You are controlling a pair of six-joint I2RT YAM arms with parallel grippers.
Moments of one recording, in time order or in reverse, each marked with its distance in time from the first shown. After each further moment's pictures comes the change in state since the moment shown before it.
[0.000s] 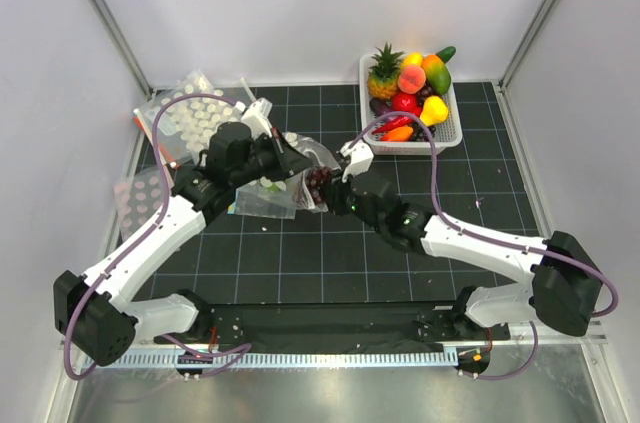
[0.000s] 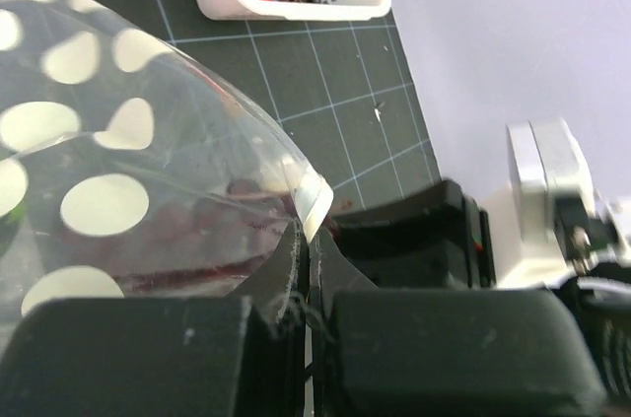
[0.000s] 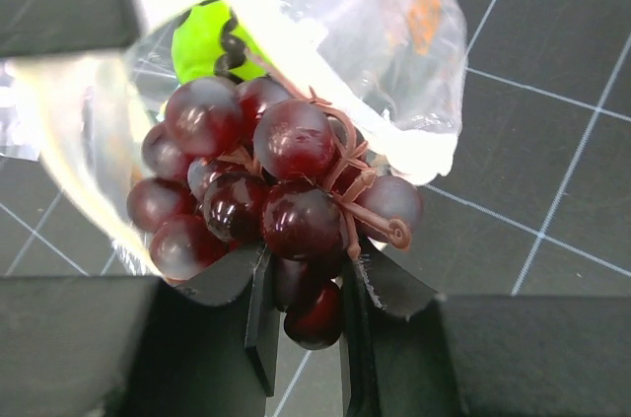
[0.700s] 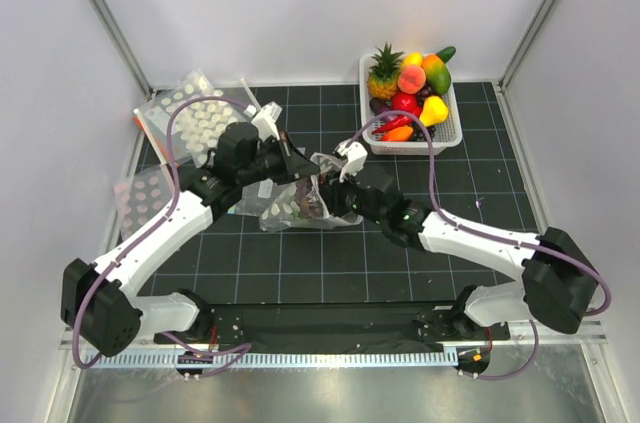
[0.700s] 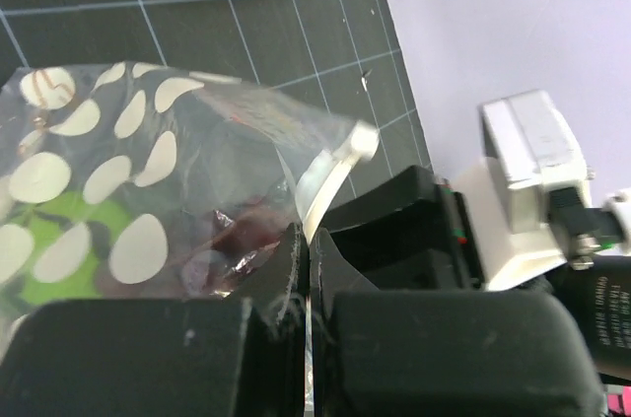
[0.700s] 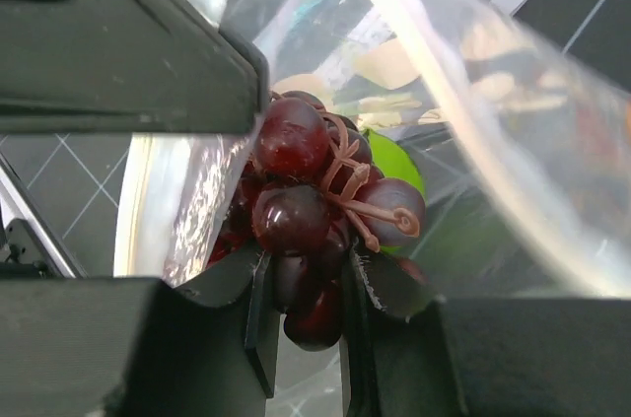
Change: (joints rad) left arm 0.000 0.045 -0.017 0.038 0.095 -0.022; right arm -0.073 0.025 -0.024 0.081 -0.272 0.005
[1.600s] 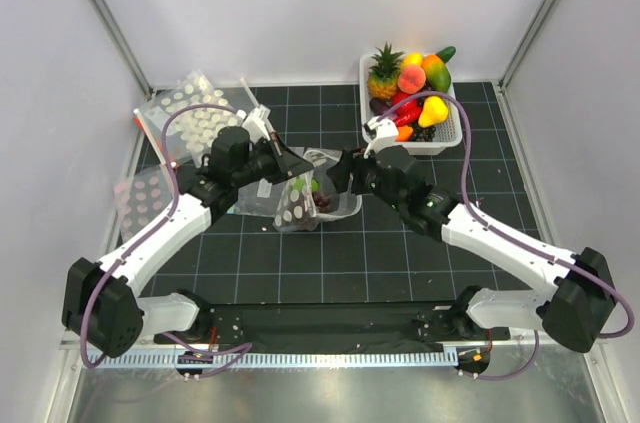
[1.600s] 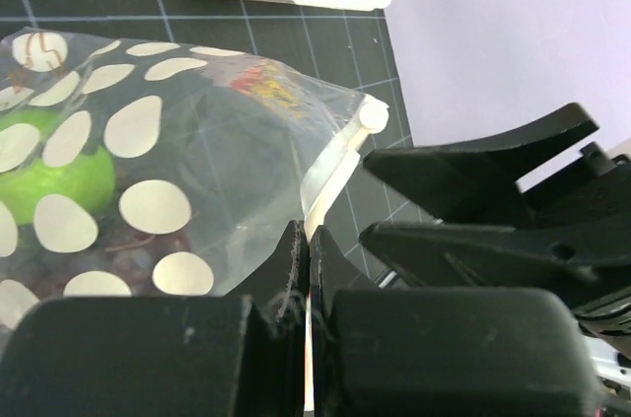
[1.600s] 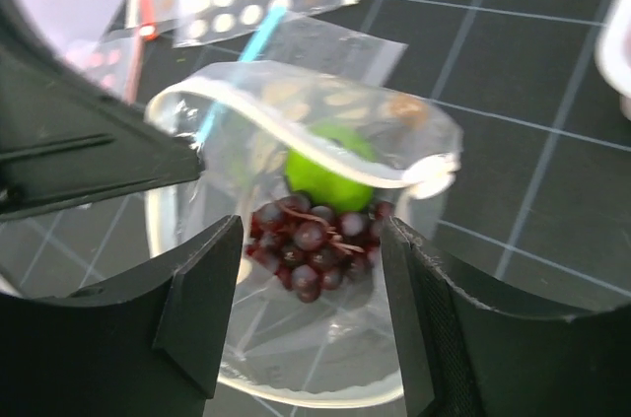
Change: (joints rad) left arm 0.073 0.008 -0.095 0.127 0.040 -0.062; right arm -0.088 -0.108 0.116 -0.209 0.106 0.058
